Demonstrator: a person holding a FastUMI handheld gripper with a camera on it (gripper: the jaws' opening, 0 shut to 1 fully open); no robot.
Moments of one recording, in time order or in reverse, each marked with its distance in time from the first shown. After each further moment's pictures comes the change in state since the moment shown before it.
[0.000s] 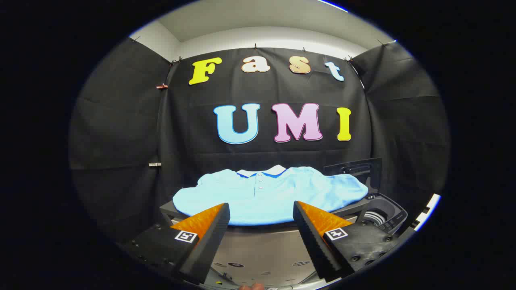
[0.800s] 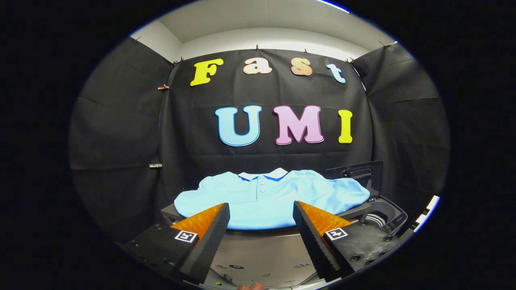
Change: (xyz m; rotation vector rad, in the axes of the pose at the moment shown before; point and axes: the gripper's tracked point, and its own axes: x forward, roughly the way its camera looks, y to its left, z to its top) arm 0.007 0.004 0.010 0.002 -0.024 0.008
